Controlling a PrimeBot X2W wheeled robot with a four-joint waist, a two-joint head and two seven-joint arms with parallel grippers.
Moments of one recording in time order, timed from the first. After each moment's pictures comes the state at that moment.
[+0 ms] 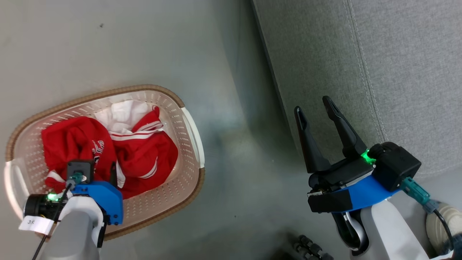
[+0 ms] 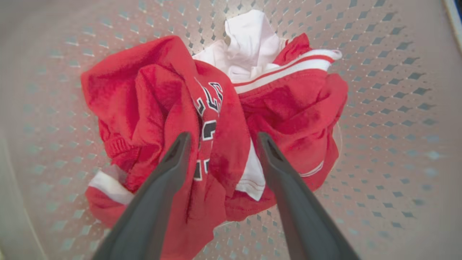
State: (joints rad) left arm -0.54 0.21 -0.15 1.05 -0.11 -0.07 -0.16; right arm -0.31 -0.05 0.24 0.09 0.24 0.13 -0.26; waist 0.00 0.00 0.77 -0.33
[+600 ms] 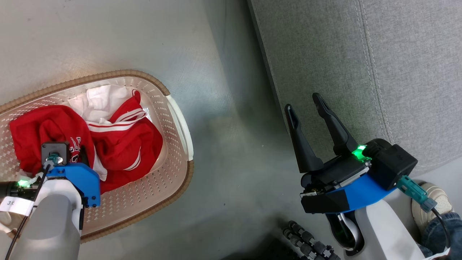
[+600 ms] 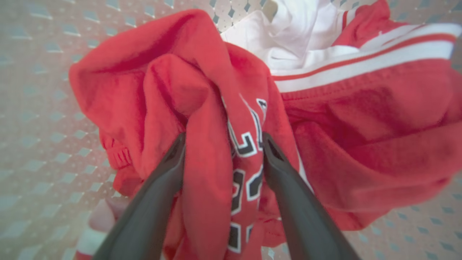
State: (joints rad) left arm -0.65 0.28 -0.15 1.14 -0.11 0.03 -0.15; right arm -0.33 -0.05 0.29 0.07 0.30 0.13 -0.26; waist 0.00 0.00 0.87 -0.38
